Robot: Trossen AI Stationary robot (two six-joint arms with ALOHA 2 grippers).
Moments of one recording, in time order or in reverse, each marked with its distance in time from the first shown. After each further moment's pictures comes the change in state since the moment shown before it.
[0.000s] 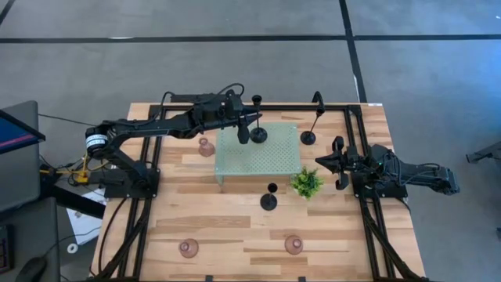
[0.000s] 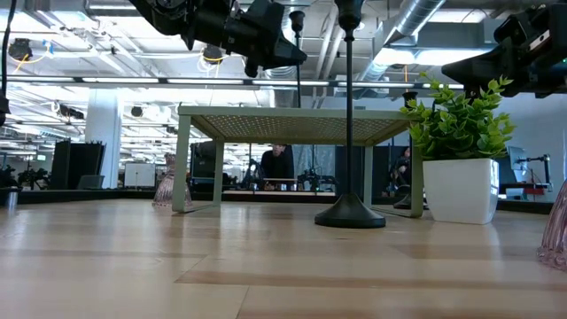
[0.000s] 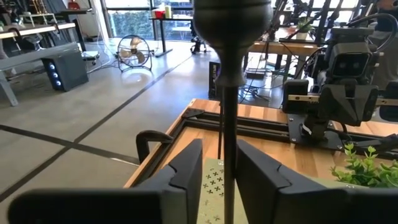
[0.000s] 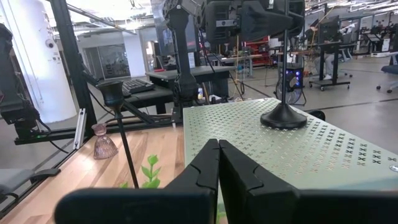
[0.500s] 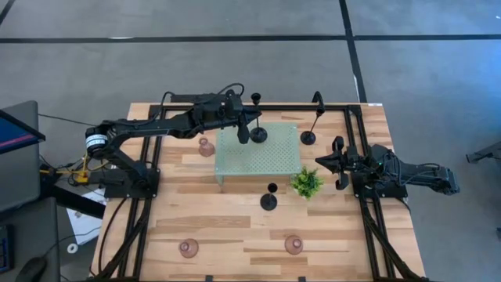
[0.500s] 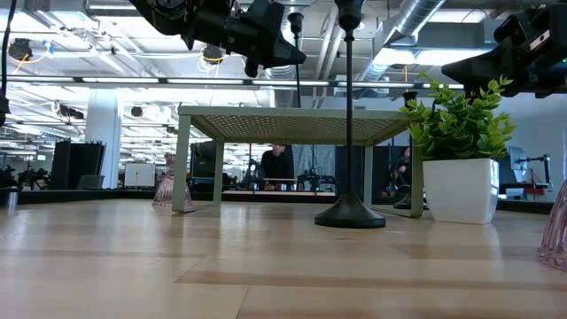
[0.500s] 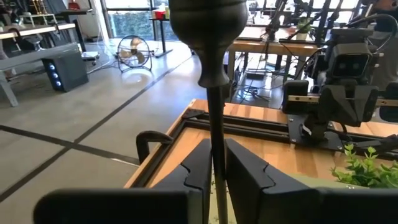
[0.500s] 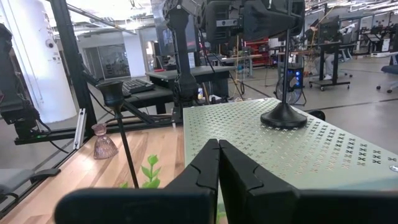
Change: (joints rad) left arm 0.000 0.000 0.000 0.002 0.000 0.000; right arm 0.000 0.000 0.000 0.000 0.000 0.000
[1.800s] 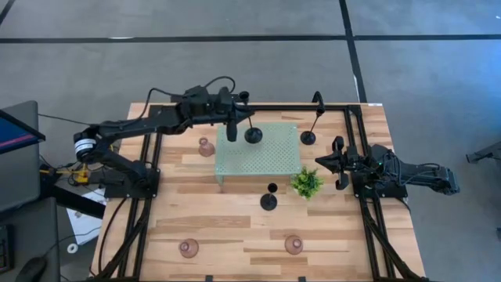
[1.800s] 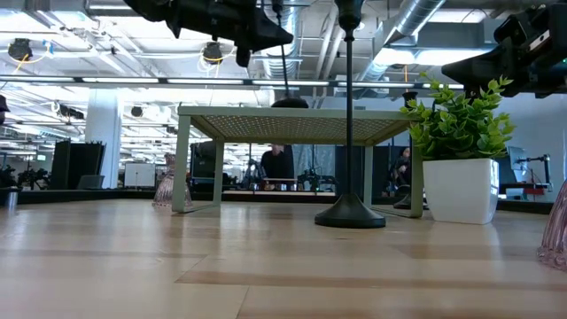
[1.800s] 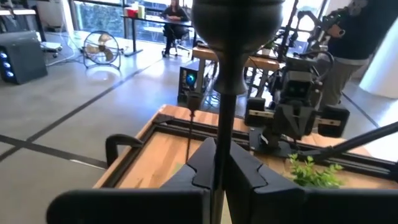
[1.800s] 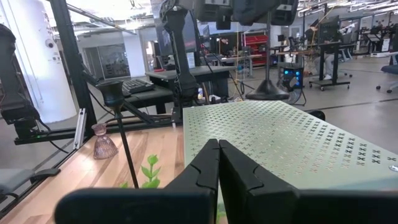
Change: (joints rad) left arm 0.045 -0.117 -0.001 -0.104 0.187 -0.099; right arm 0.000 0.000 0.000 0.000 0.000 0.000
